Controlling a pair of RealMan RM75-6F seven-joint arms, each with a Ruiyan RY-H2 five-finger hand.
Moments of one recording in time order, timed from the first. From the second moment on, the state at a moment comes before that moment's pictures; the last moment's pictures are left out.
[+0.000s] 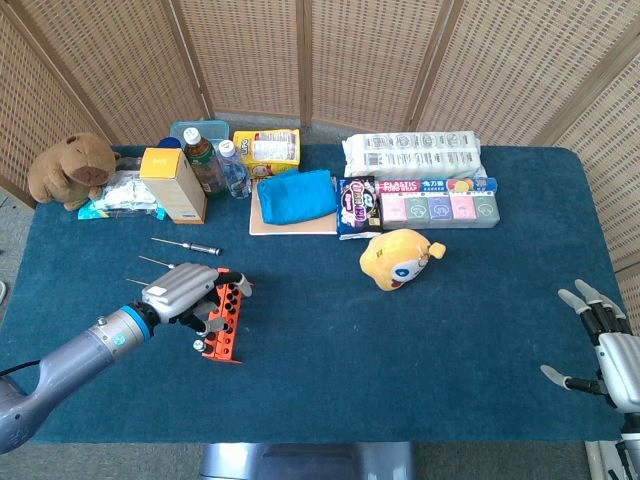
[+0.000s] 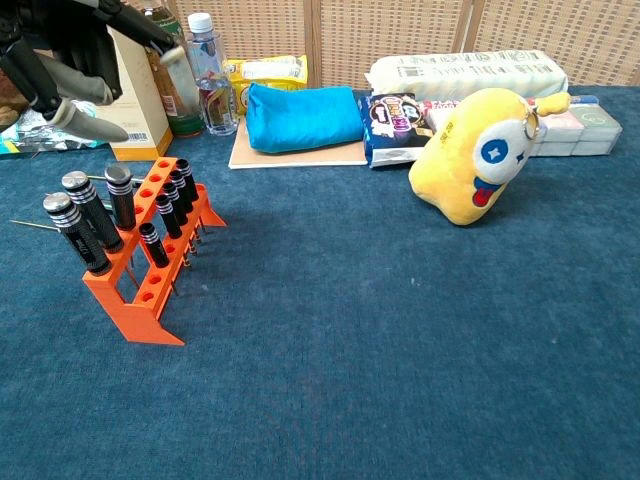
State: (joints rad) left arm -0.83 -0.83 -0.21 -2.04 1.17 0.56 -0.22; right arm 0.07 -0.94 0.03 -1.71 -1.55 1.46 0.31
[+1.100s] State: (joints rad) left arm -0.96 -0.88 -0.06 -2.14 1.00 0.69 0.41; right arm 0.07 -0.93 0.03 -1.72 -1.55 1.46 0.31
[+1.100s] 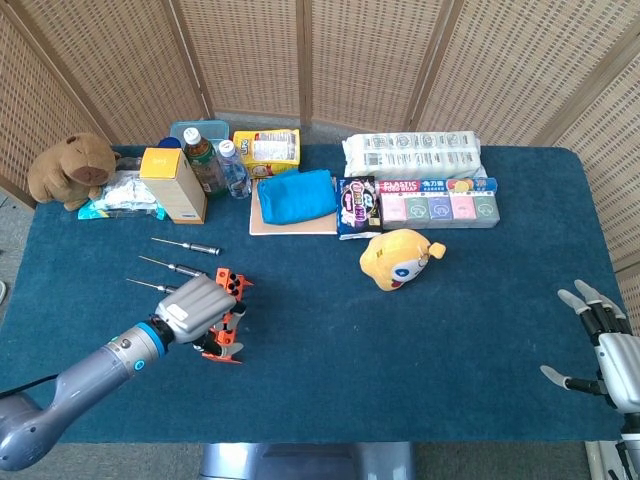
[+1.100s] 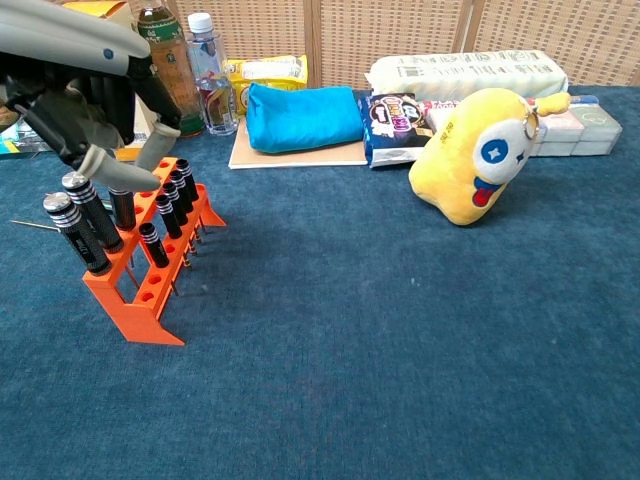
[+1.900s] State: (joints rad) left arm -1.10 -0.96 0.04 -2.20 0.79 0.81 0.70; right arm 0.07 -0.93 0.03 -1.72 -1.55 1.46 0.32
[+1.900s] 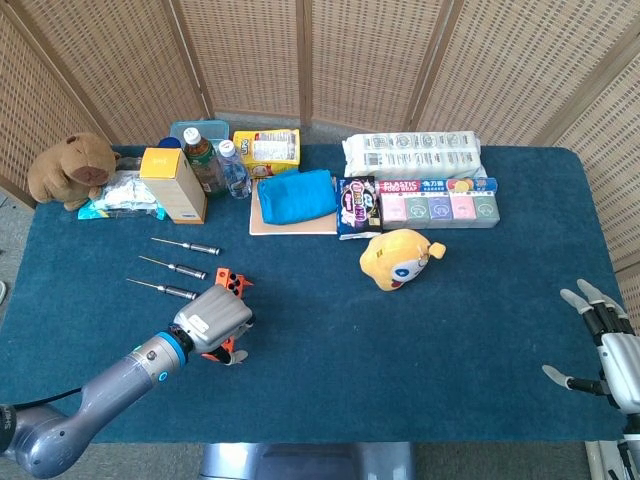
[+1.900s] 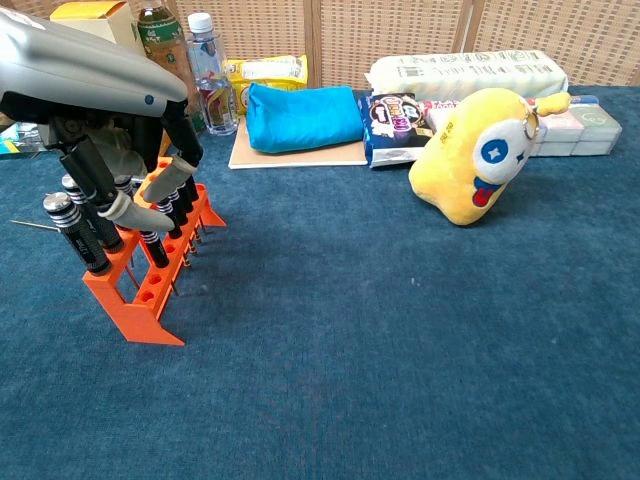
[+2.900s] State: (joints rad) left arm -1.13 -0.92 0.09 -2.21 0.75 0.86 0.72; right arm 0.07 -0.93 0.03 -1.72 -1.55 1.45 0.31
